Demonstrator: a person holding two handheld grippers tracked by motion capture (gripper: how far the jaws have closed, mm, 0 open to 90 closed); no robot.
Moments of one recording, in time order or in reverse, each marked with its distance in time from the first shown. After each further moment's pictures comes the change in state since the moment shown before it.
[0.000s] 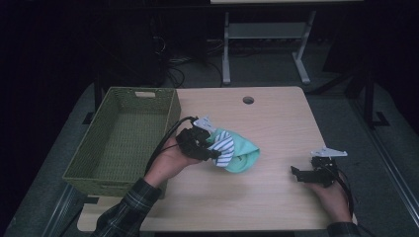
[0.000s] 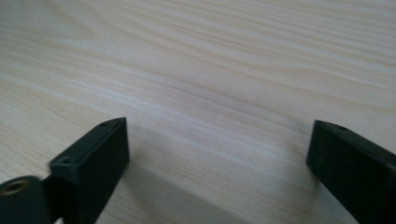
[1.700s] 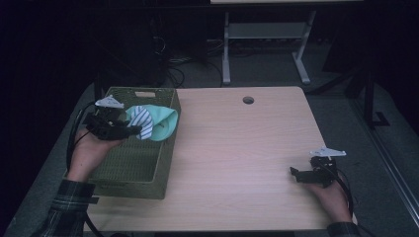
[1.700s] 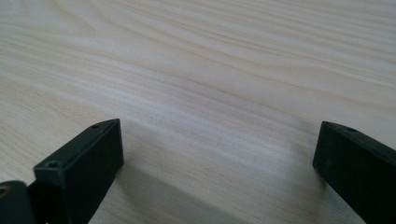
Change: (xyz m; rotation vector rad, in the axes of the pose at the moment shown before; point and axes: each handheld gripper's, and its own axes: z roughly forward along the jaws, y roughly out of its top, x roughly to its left) left arm 0.086 -0.107 -0.144 -0.076 0.382 -0.325; right arm 0.001 0.001 0.001 0.011 0.004 -0.001
